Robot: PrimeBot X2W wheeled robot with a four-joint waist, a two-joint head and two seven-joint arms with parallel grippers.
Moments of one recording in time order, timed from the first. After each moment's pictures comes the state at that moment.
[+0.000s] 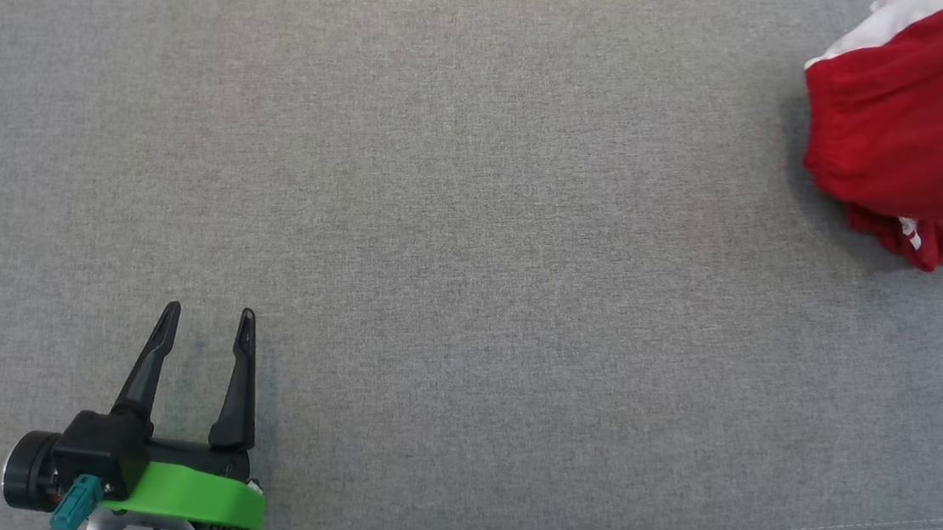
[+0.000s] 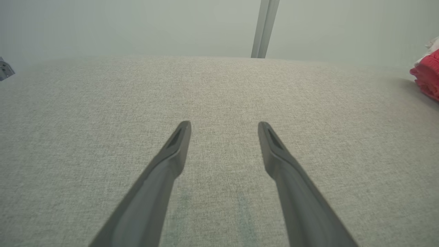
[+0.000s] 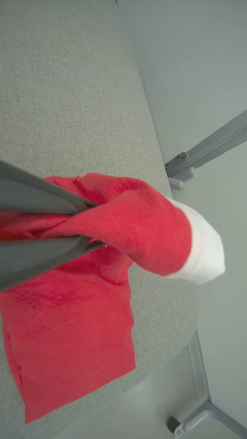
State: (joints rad) left arm -0.01 0.05 -0.04 0.07 -0.15 -0.11 -0.26; right arm -0.77 -0.42 -0.11 0.35 0.56 0.13 0.64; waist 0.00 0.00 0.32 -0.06
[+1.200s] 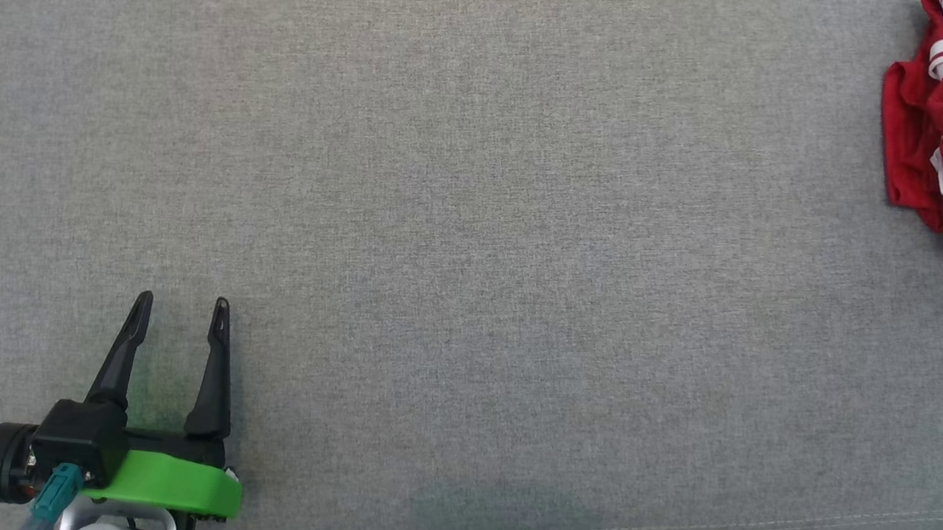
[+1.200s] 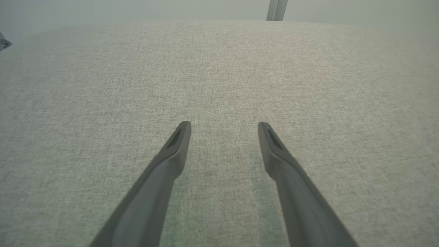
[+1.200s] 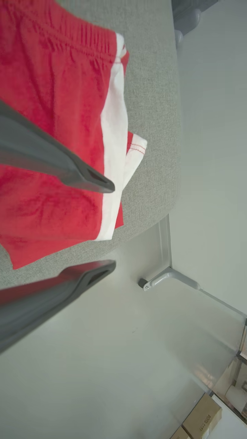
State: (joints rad) left arm -0.04 0.06 0.01 0.09 -0.11 -0.13 -0.26; right arm -0.80 -0.50 -0.35 0.68 0.08 0.13 0.18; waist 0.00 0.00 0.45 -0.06
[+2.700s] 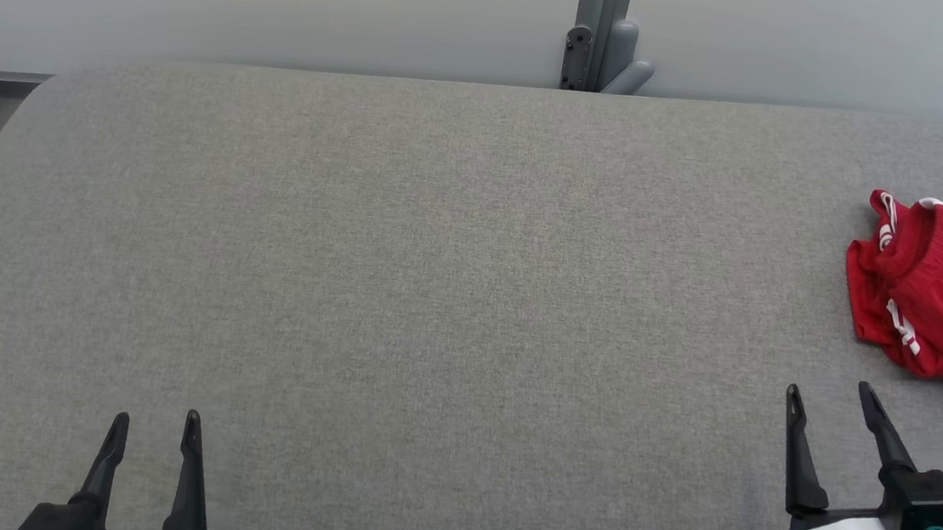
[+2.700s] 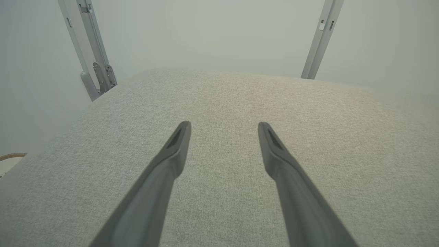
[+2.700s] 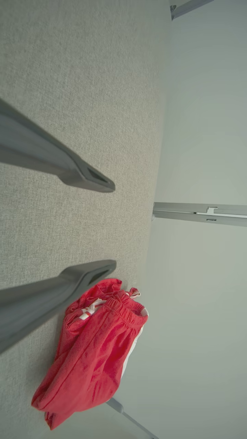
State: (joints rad) left arm 0.15 0.05 0.05 0.12 -0.18 -0.11 -0.26; right arm 0.05 -0.06 -0.09 0.11 -0.05 0.13 -0.26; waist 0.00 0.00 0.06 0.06
